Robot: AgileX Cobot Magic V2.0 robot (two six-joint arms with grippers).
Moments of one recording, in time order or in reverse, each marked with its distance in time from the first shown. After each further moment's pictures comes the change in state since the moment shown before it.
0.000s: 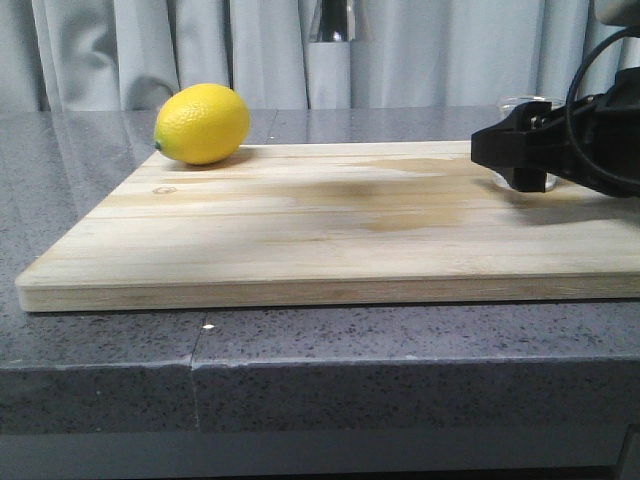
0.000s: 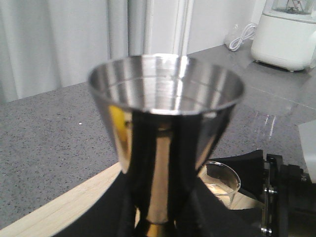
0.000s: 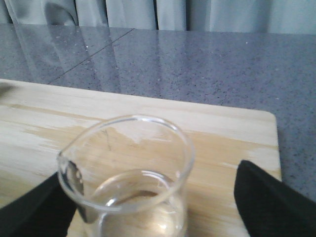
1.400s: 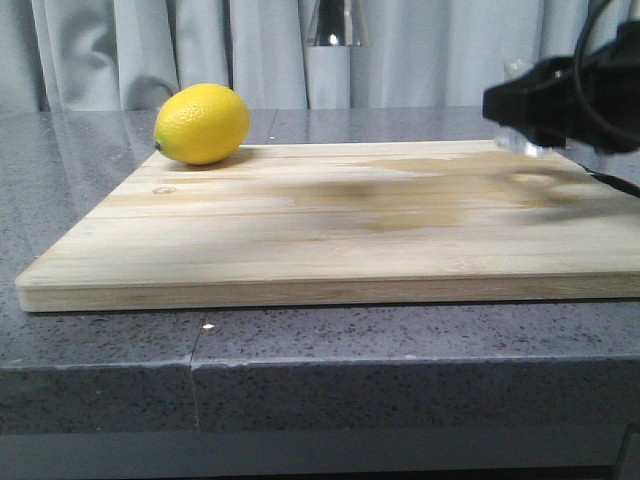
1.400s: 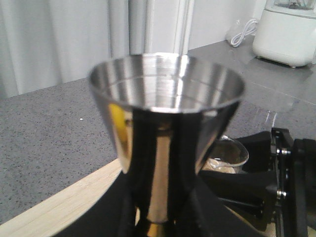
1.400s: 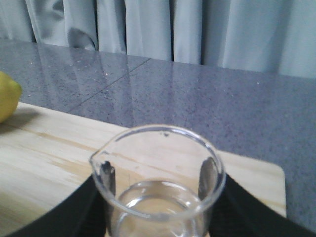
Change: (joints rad) left arm 0.000 0.000 0.000 0.000 0.018 0.000; right arm 0.000 -0.099 -0.052 -0.079 0.074 -0.002
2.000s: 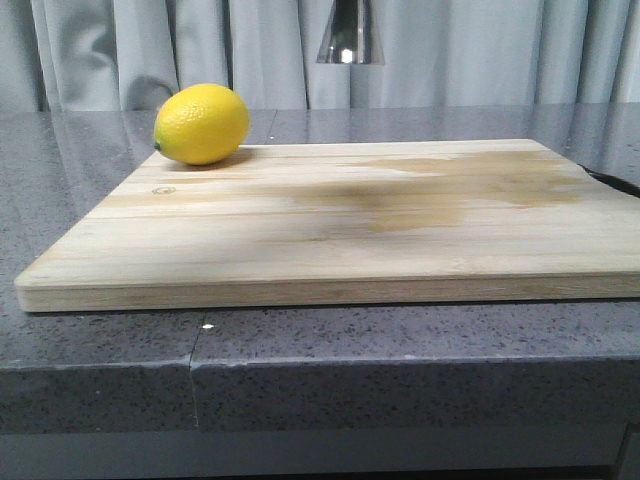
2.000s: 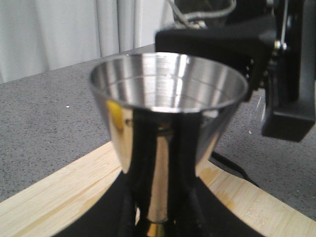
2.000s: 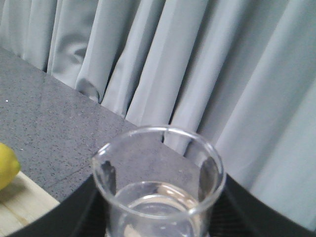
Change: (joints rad) left arm -0.039 0.000 0.002 0.000 0.039 -0.002; right arm 0.036 -0.164 -0.363 -0.281 0.388 0.000
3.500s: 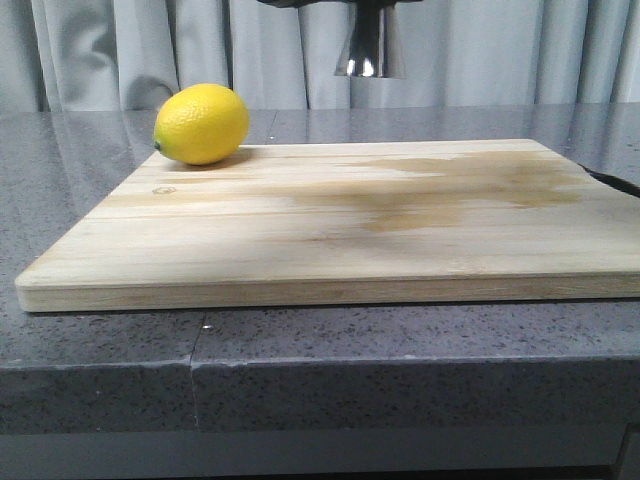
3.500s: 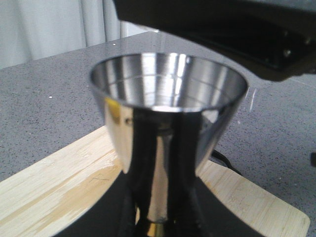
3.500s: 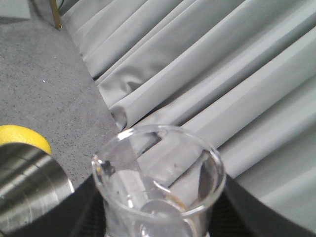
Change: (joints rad) left arm -0.035 0.000 0.000 0.000 0.030 -0.011; right arm 0.086 -0.083 -0.082 -0.505 0.002 0.000
